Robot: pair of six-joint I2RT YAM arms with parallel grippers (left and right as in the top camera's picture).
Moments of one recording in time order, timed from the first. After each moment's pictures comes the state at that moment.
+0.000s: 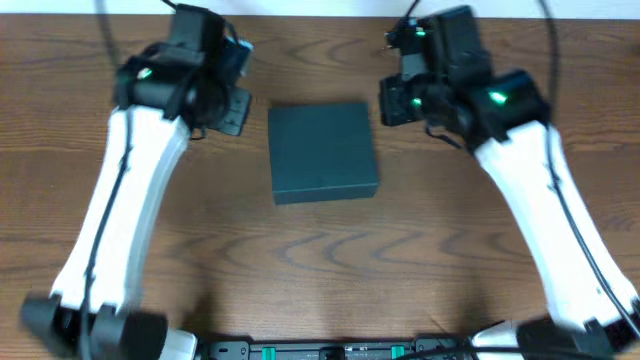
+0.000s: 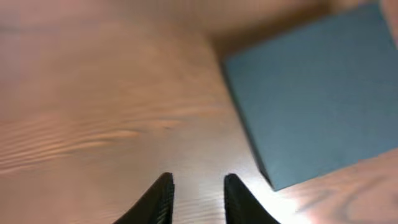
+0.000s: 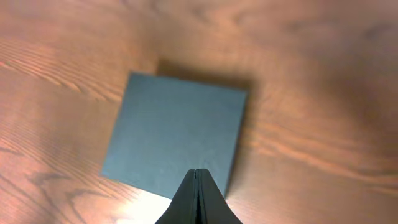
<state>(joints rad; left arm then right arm) -0.22 1.63 1.75 -1.20 -0.01 0.11 0.37 1.60 1.76 -1.04 -0.13 0.17</state>
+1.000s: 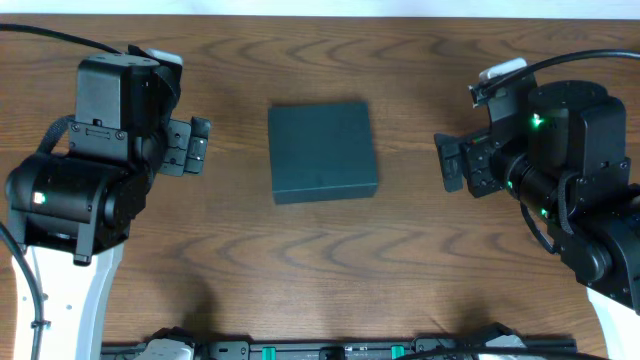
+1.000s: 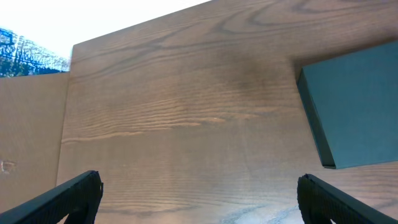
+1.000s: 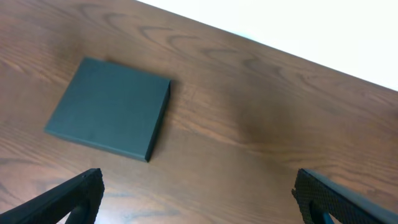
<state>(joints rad) -0.22 1.29 1.76 -1.32 -0.30 0.11 0.37 1.21 1.77 -1.28 0.13 -0.03</state>
